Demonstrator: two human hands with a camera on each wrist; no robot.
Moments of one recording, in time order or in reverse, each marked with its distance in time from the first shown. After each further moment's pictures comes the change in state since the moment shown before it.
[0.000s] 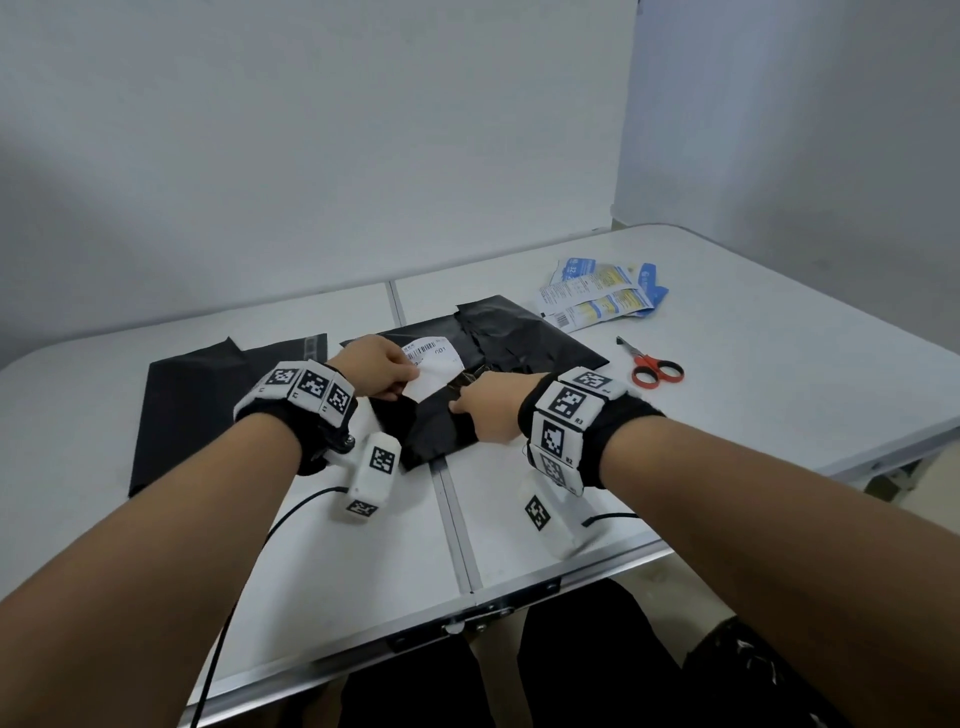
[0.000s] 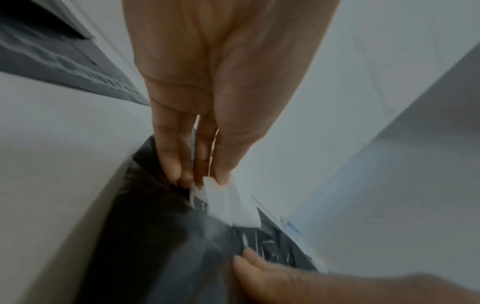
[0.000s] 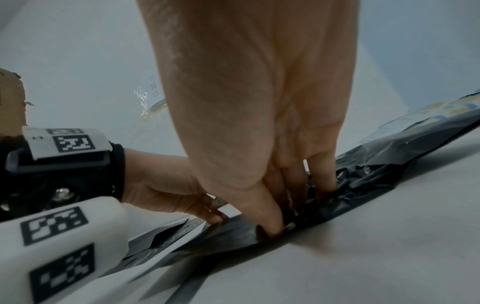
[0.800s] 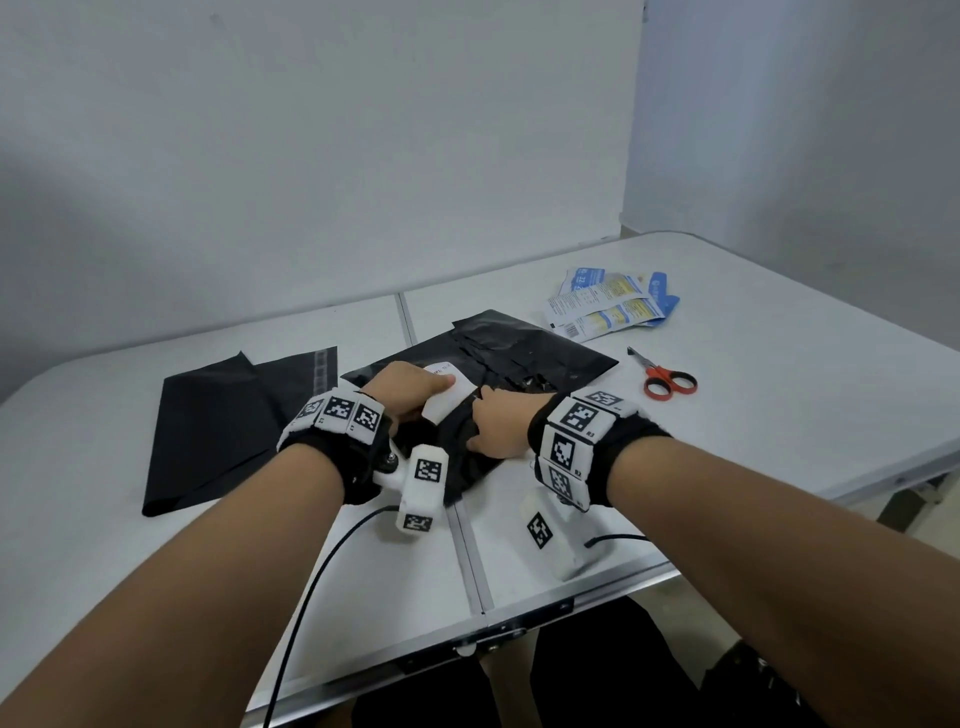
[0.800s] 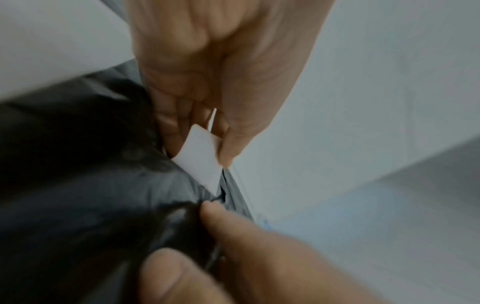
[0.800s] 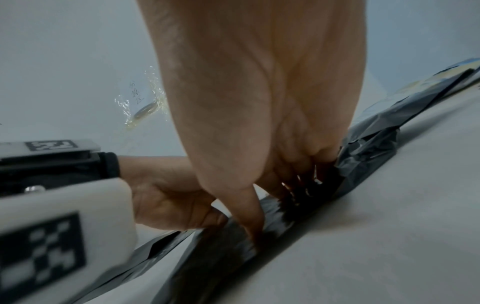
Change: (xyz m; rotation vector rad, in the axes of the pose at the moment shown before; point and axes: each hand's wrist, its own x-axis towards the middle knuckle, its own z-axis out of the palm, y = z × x) left_hand 0.005 0.006 0.027 -0.268 0.002 -0.159; right_hand 0.005 0.000 0.002 0.168 -0.085 0.130
